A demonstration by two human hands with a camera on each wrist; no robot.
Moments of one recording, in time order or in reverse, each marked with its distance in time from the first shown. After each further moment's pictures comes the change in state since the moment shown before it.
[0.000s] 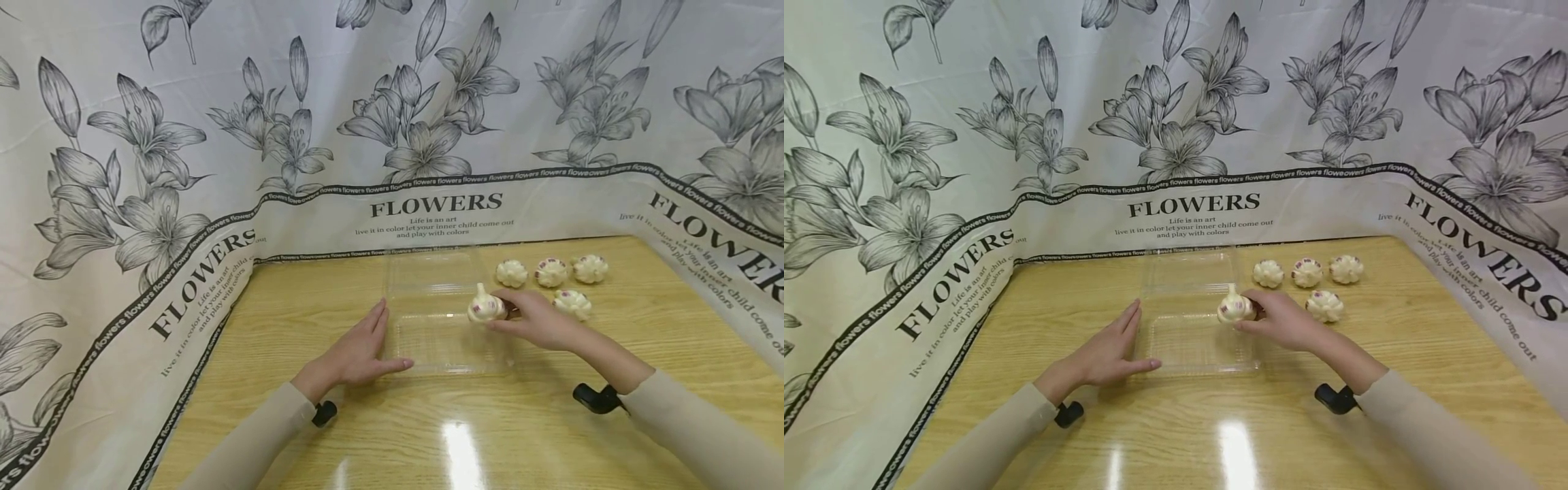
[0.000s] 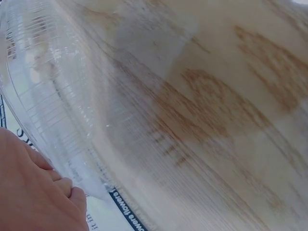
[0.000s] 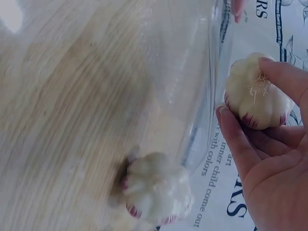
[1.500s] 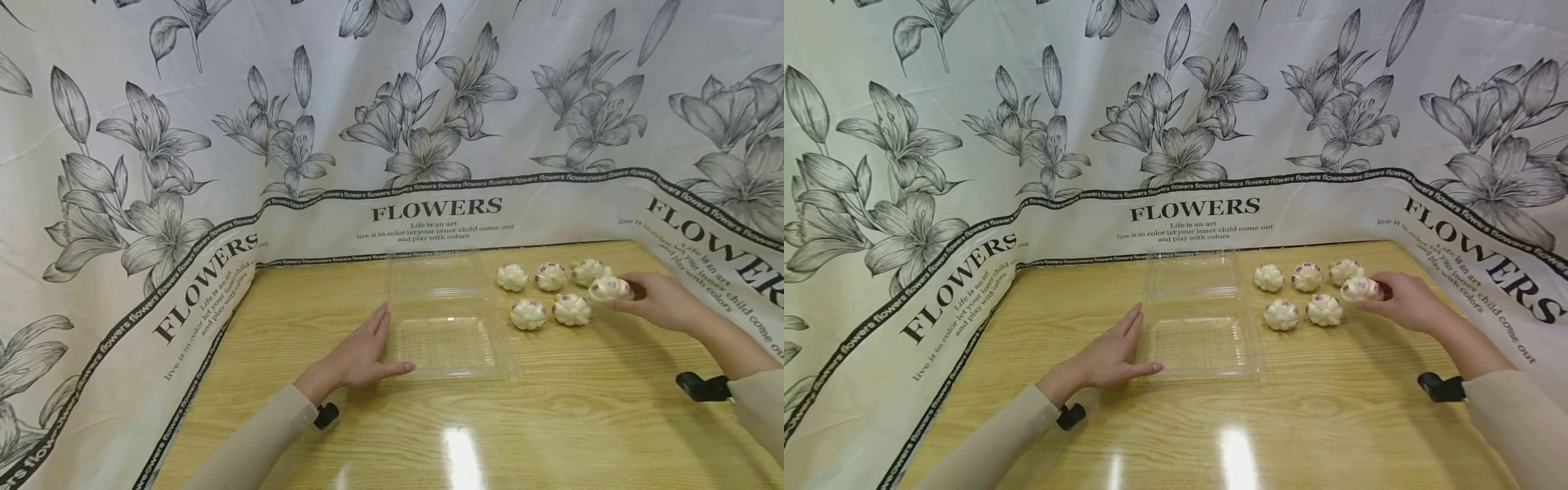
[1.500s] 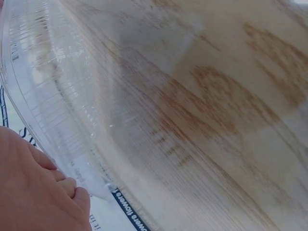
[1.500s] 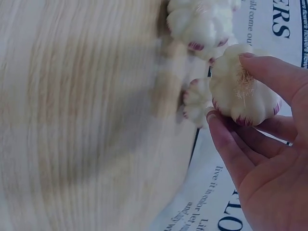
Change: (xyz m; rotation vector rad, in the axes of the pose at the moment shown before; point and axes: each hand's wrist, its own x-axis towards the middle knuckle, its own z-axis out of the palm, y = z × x) left_hand -0.002 0.004 -0.005 0.002 -0.003 0.006; right_hand -0.078 0.123 -0.103 -0.289 0.168 0.215
